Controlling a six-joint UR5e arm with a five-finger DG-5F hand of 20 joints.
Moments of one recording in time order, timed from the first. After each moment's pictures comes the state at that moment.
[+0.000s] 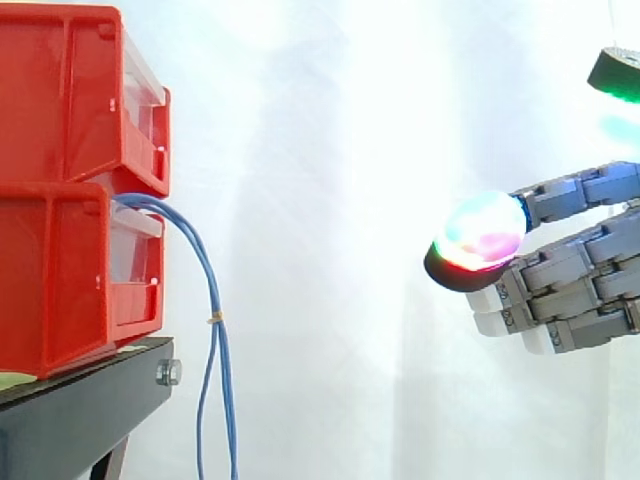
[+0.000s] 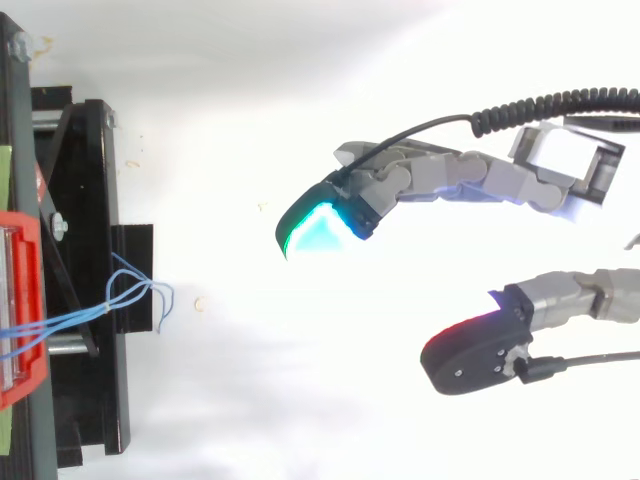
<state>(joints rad) 0.28 -1.98 -1.58 -2.75 -1.02 -0.25</state>
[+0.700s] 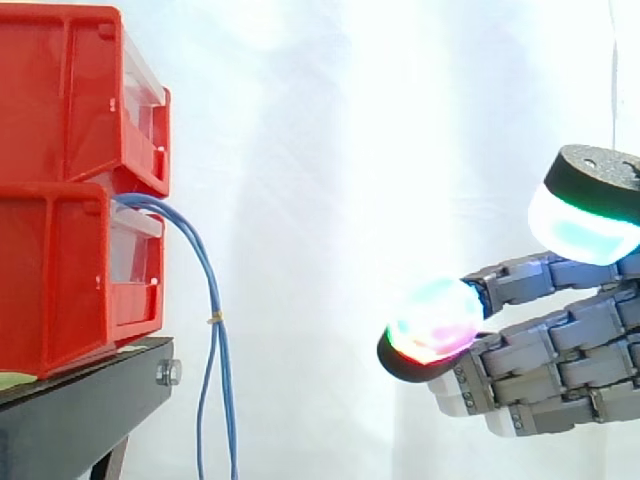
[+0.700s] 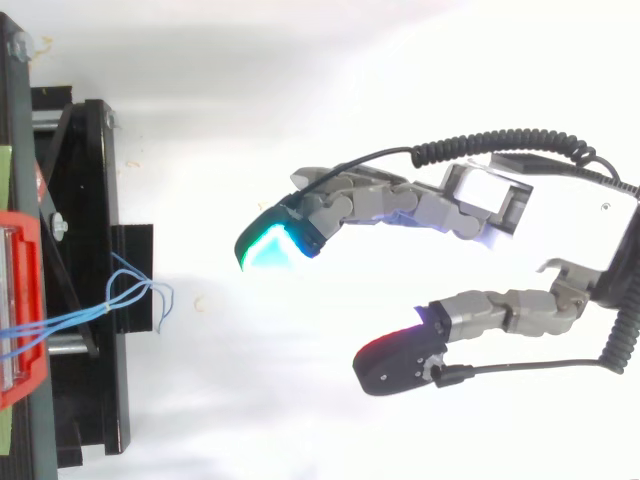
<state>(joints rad) 0.30 -2.10 -1.58 -2.58 -0.98 -0.28</state>
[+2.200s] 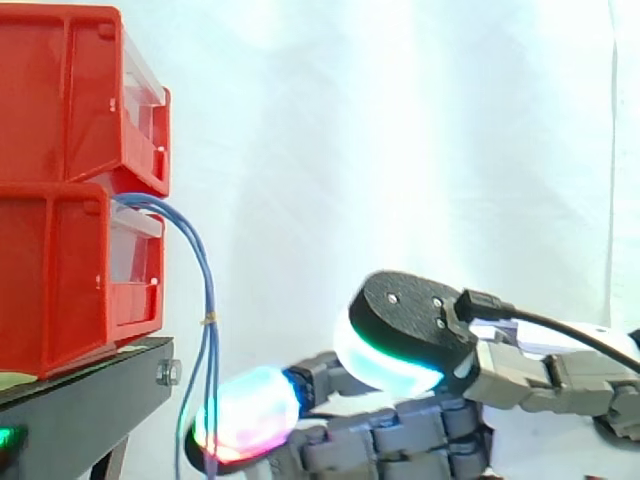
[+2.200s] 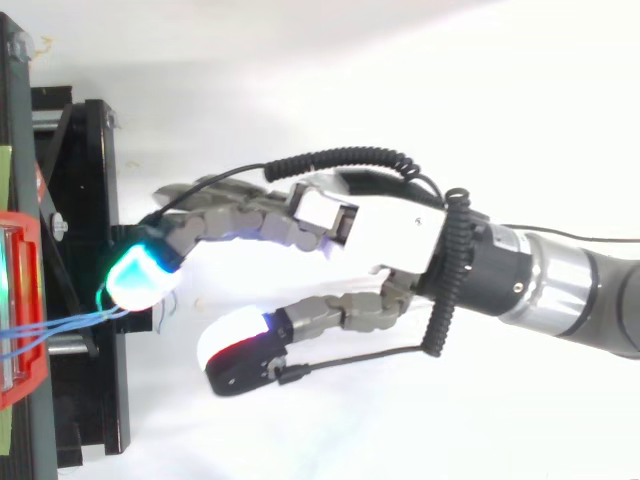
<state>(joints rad) 0.24 -2.39 -1.35 -2.34 -1.09 -0.37</state>
